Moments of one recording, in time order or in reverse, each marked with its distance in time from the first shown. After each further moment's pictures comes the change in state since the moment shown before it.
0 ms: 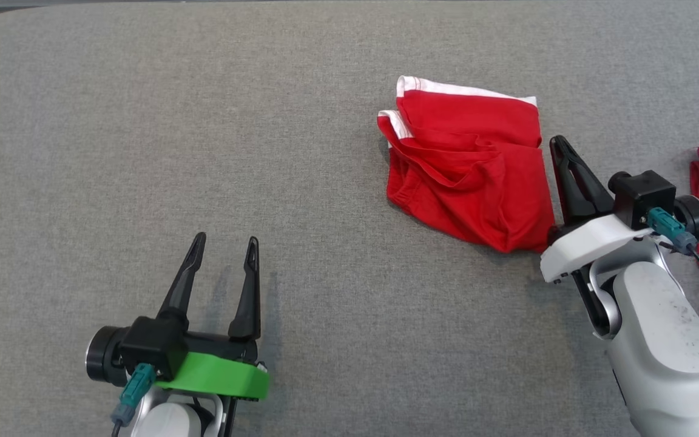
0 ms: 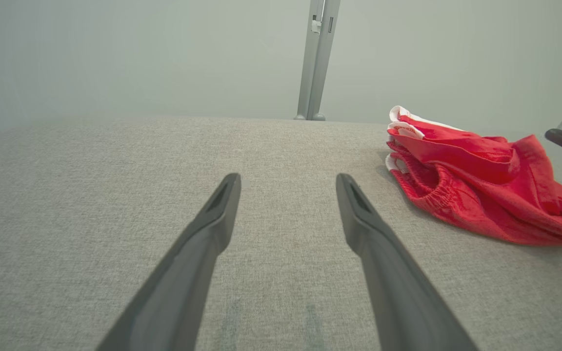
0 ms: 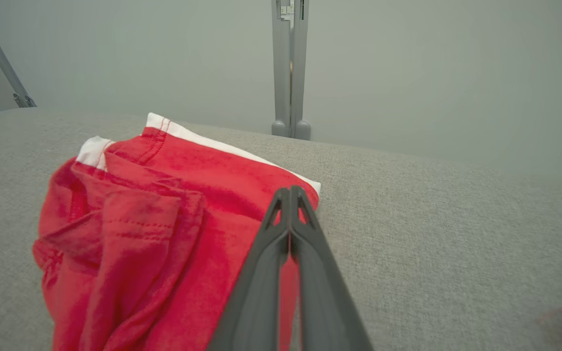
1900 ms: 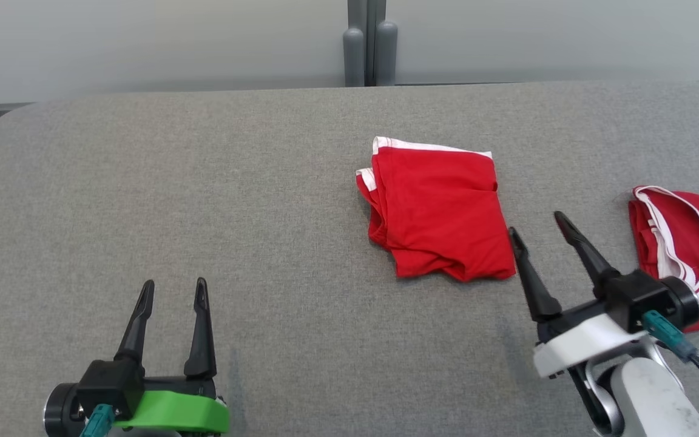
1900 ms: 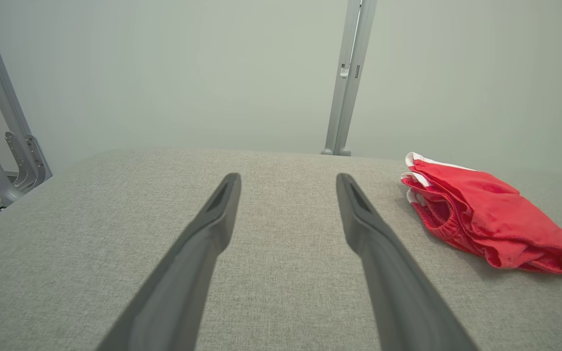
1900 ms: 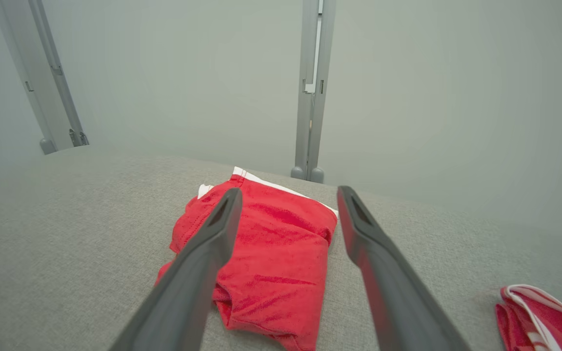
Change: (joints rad) left arm 0.118 -0.006 0.138 -0.009 0.017 -0.001 0.000; right arm 0.315 -0.001 0.068 -0.298 -0.006 0.000 -0.001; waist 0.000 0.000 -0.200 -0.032
